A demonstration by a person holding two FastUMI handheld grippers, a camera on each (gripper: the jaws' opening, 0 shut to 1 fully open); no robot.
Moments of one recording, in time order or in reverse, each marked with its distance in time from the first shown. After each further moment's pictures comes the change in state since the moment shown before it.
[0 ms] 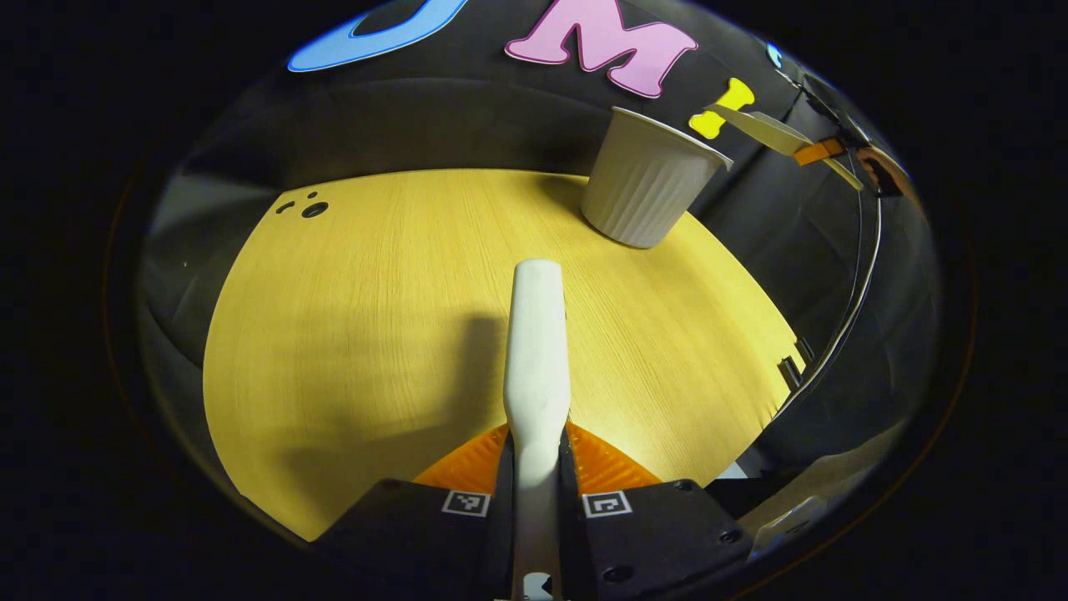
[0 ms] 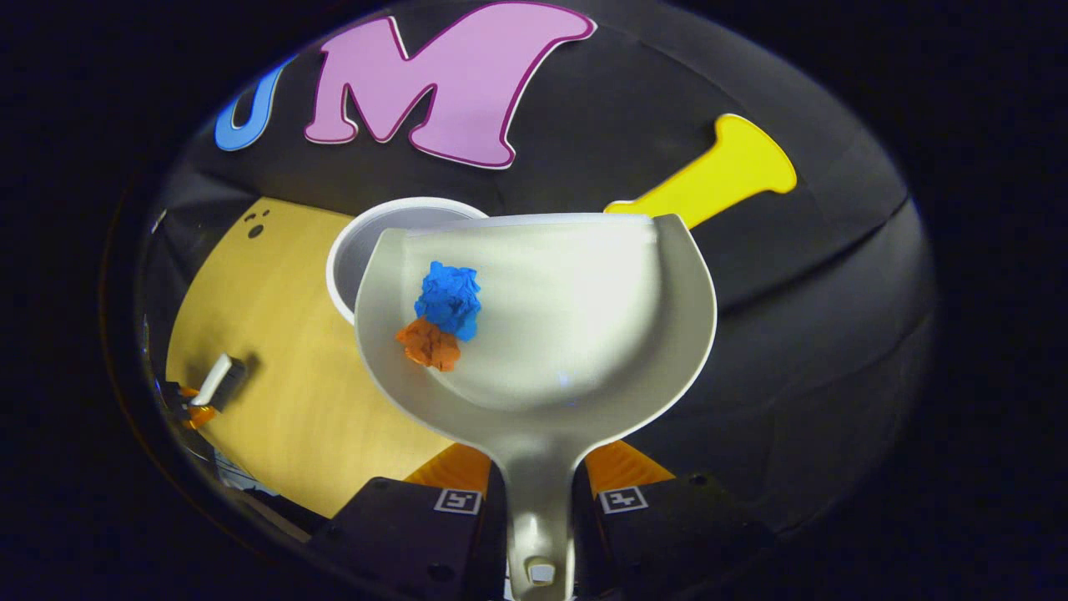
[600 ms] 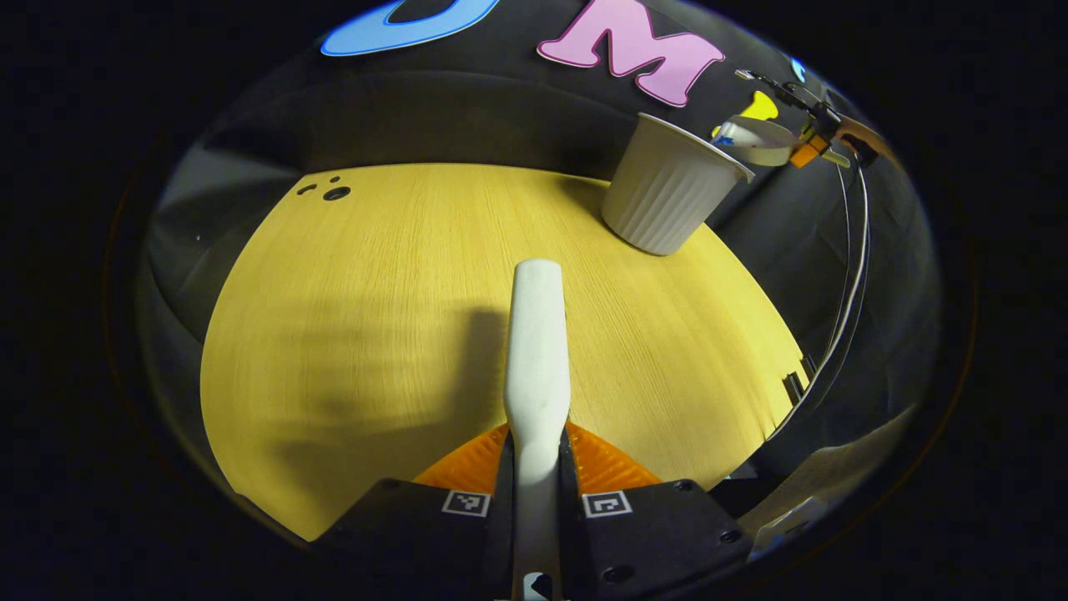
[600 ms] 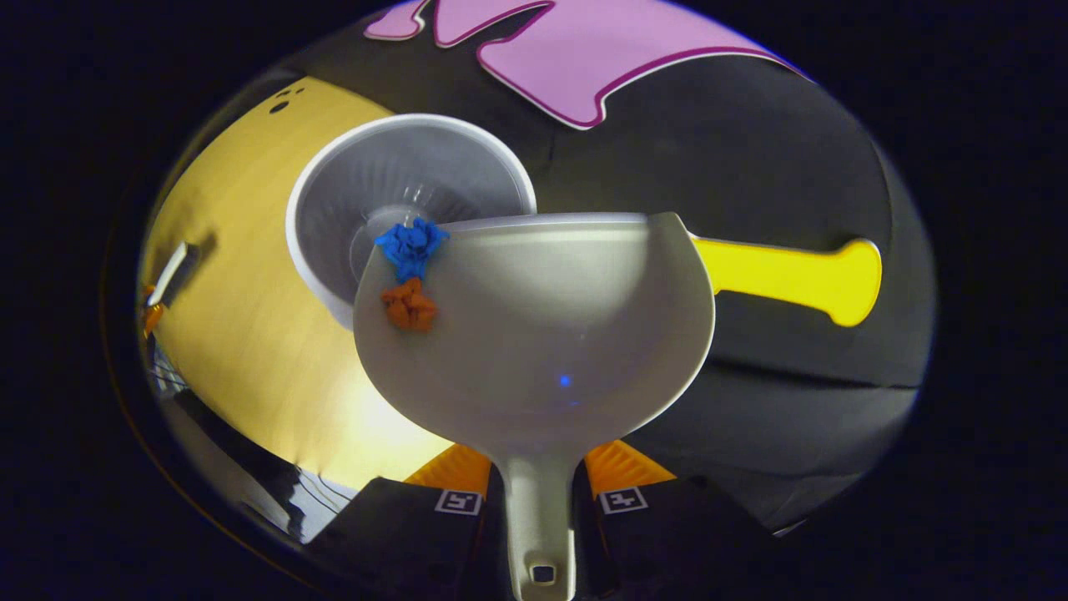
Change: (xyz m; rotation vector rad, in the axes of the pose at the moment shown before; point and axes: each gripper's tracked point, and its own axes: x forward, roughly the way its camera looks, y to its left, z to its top) left arm 0.008 0.010 -0.006 -0.076 -0.011 0.019; right arm 0.000 -0.022 0.030 -0.438 0.308 -0.079
